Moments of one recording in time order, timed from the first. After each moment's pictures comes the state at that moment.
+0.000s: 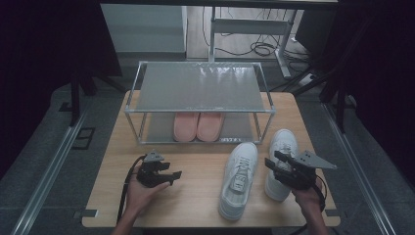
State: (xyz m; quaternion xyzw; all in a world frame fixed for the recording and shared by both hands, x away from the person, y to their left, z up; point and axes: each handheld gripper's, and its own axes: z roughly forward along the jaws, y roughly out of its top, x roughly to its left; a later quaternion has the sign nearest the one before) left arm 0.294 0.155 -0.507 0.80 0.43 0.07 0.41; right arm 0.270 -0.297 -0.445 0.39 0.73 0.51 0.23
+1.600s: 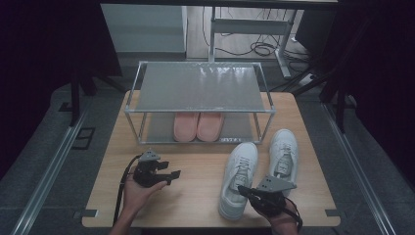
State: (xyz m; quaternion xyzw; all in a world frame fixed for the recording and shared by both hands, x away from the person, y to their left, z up) left arm 0.287 0.159 -0.495 0.80 0.43 0.06 0.42; right arm 0.221 -0.222 -0.479 0.32 0.82 0.45 0.13
